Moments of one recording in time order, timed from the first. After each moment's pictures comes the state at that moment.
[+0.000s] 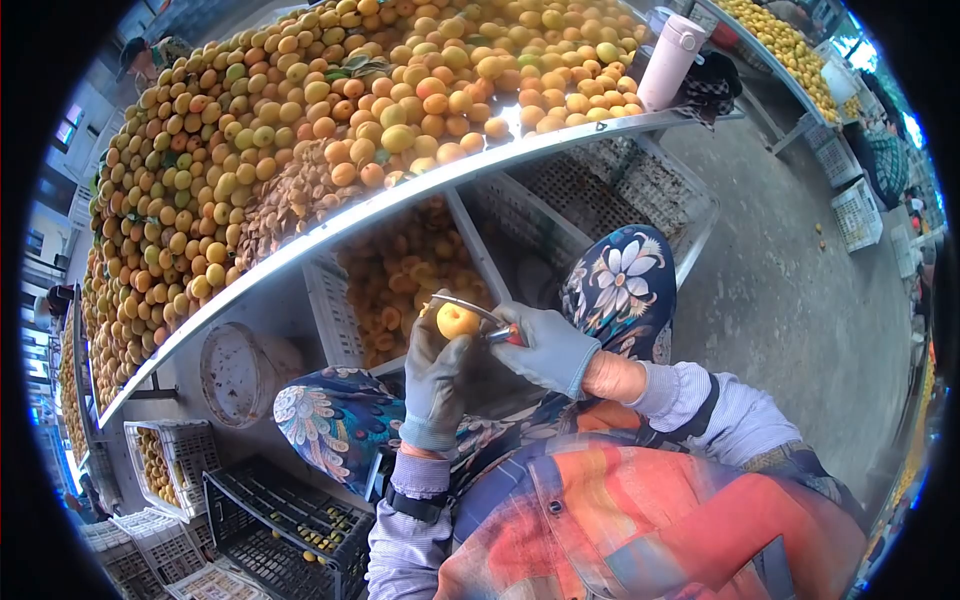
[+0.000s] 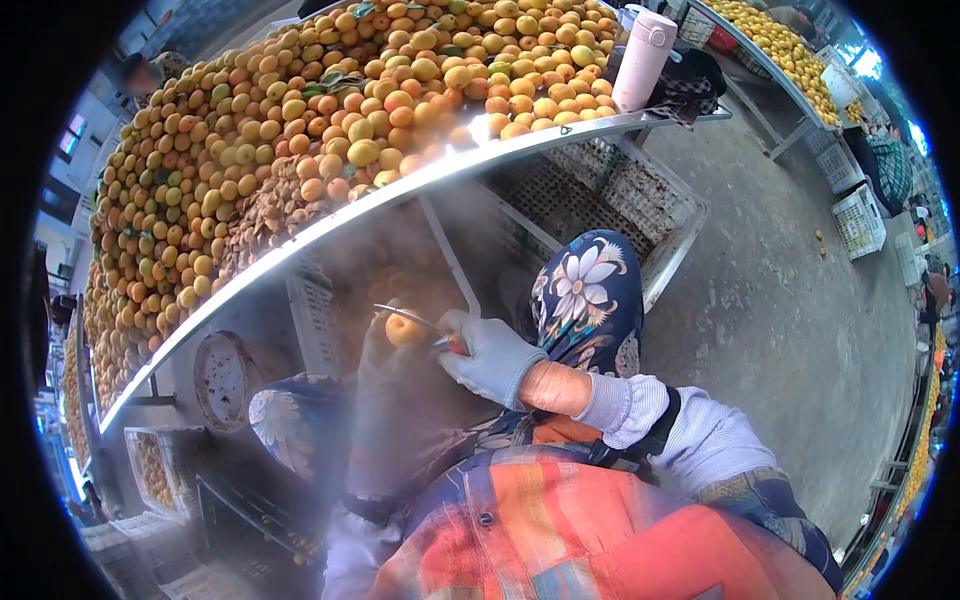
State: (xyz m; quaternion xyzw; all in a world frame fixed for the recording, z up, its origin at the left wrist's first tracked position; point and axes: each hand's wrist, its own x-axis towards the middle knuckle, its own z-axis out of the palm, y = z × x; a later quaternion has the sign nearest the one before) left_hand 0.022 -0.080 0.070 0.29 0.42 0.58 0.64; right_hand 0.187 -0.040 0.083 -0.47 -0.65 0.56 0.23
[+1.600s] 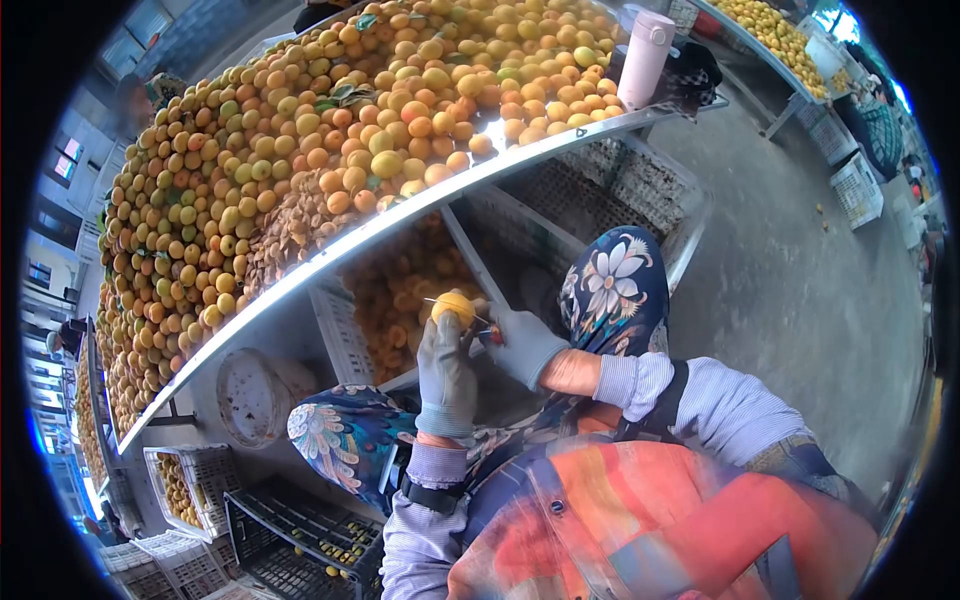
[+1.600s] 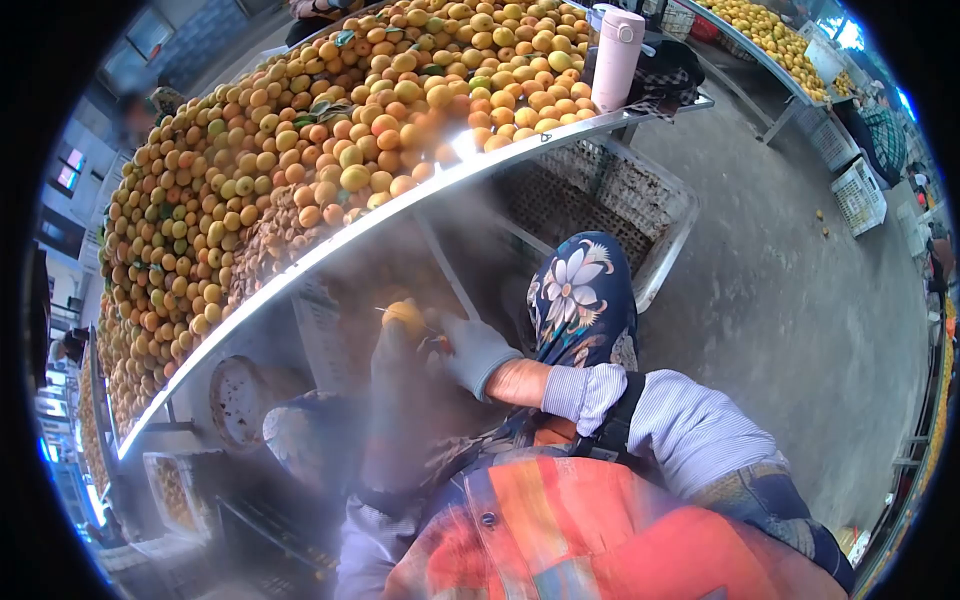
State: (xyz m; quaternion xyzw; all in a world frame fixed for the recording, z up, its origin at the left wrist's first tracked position) left_hand 0.035 -0.059 0.067 0.29 0.47 0.57 0.61; right_hand 0.169 -0.033 0.041 -0.51 -0.69 0.42 0.30
